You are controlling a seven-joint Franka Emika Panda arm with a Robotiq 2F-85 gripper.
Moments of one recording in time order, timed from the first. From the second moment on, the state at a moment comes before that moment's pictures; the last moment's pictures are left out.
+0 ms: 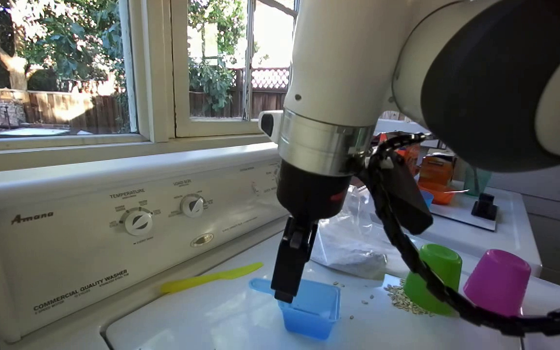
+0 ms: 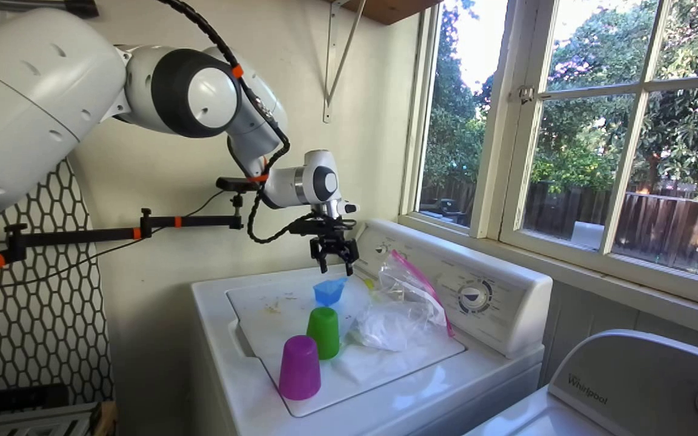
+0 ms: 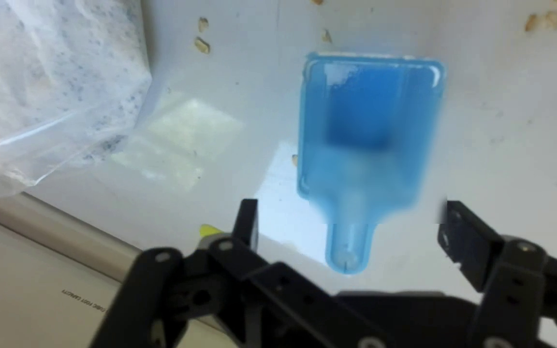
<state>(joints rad) 0.66 0.67 0.14 -1.48 -0.39 2.25 0.27</state>
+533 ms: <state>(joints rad) 0.61 0.56 0.14 -1.53 -0.30 2.24 0.30</state>
